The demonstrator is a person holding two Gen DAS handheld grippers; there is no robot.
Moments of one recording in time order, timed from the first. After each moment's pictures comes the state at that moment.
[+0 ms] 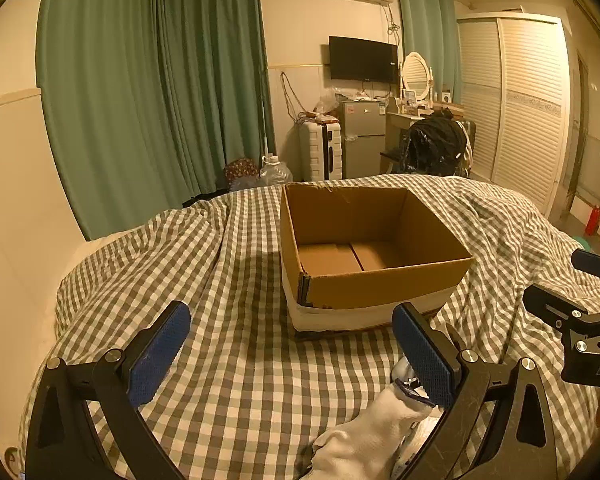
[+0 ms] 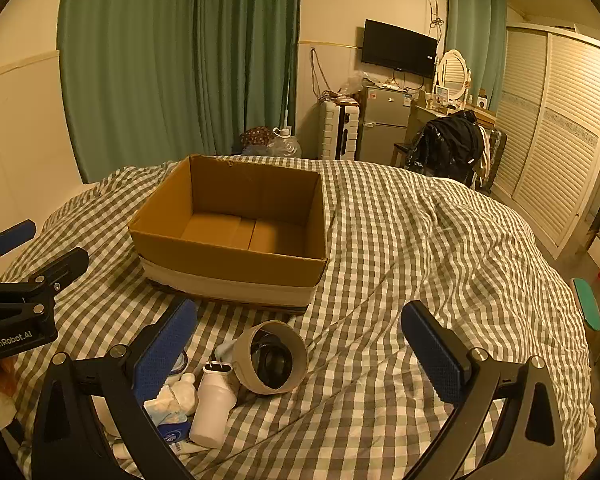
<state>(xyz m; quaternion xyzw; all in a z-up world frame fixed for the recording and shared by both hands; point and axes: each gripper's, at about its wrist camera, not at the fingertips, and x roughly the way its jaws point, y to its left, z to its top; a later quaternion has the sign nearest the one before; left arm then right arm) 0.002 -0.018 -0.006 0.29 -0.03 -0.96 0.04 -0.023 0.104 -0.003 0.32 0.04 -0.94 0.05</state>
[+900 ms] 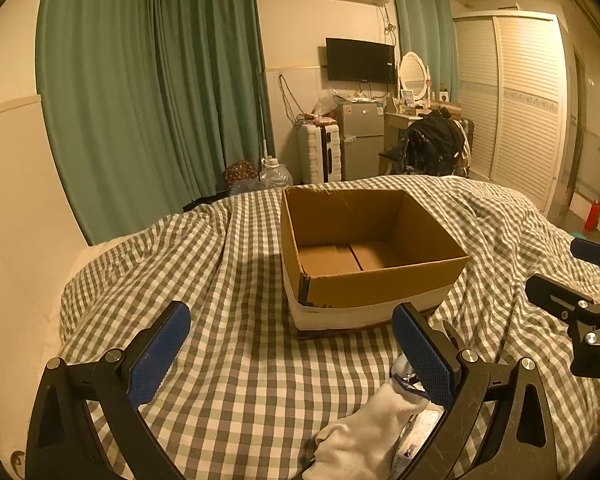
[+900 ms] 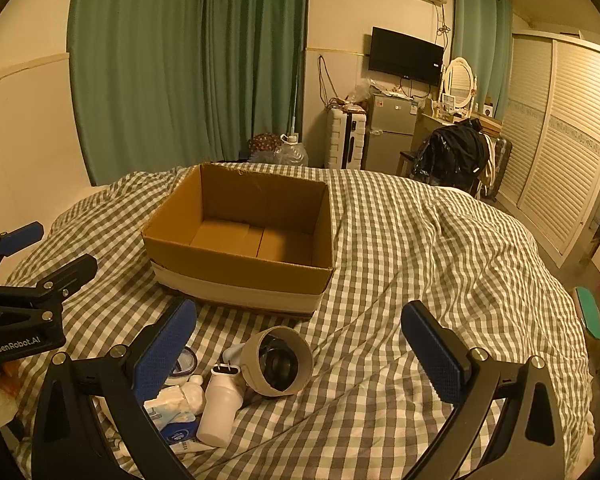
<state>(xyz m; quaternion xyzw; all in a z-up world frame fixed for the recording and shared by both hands) 0.012 -0.017 0.002 0.28 -0.04 -0.96 0.04 -0.013 0.100 0.008 0.31 0.04 -0.95 0.07</state>
